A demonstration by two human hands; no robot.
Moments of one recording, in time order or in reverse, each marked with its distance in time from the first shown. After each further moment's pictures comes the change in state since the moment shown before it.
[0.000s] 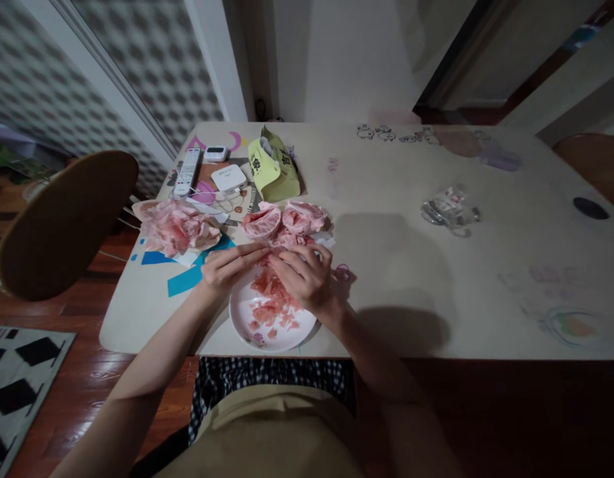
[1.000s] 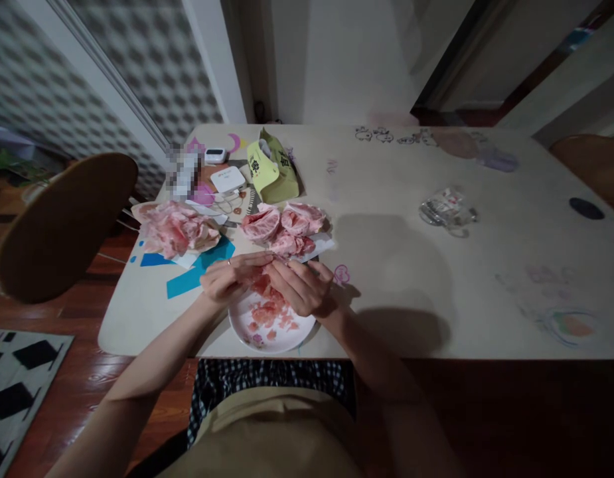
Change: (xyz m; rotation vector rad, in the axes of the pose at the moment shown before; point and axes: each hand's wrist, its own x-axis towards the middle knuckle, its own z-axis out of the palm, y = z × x) left_hand 0.015 0.020 0.009 -0.297 0.161 0.081; right_hand -0.017 0.001 -0.012 -0.010 -0.028 -0.088
